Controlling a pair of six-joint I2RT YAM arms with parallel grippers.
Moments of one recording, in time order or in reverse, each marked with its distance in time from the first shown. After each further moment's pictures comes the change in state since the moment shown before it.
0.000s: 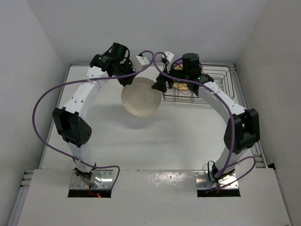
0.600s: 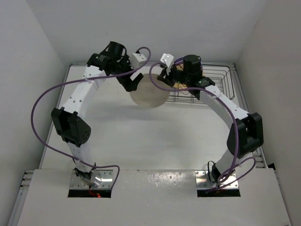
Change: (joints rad) left arm 0.016 -0.002 0.018 -0.005 0.079 -0.059; right arm 0.023 -0.046 -0.060 0.067 0.185 -0.227
